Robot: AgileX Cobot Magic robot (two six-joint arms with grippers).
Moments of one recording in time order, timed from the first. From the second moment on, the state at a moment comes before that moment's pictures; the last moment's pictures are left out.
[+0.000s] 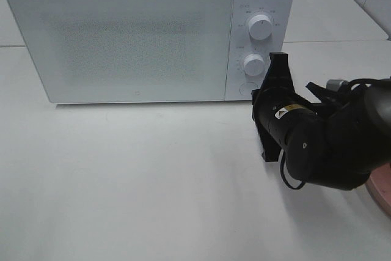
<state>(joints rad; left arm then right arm) 0.01 -0.01 -0.51 -0.16 1.08 0.10 0.68 1.92 -0.62 0.78 -0.97 1.30</state>
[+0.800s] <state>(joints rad) 0.01 -0.01 -0.51 -0.16 1.08 0.10 0.60 2.09 -0.79 0.75 -0.94 1.33</state>
